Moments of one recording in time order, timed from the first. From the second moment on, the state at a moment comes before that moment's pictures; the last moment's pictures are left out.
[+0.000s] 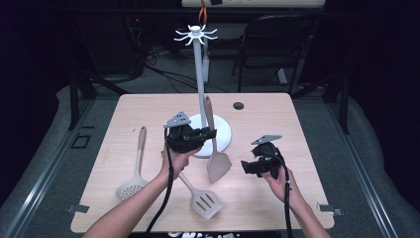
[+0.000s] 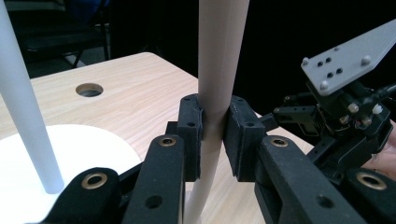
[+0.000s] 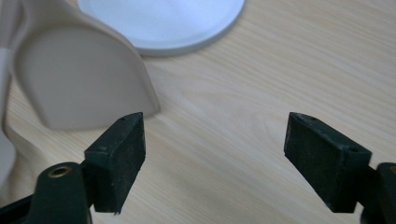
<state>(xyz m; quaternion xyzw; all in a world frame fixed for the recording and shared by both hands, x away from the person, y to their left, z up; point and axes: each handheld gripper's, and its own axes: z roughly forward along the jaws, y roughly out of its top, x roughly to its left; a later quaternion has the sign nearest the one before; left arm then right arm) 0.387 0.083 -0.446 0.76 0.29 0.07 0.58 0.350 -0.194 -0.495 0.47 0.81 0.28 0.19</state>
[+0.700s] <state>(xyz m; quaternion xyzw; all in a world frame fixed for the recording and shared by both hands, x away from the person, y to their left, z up) 0.408 0.090 -0.417 0.77 0.27 0.08 0.58 0.346 -0.224 -0.503 0.46 0.83 0.25 0.19</state>
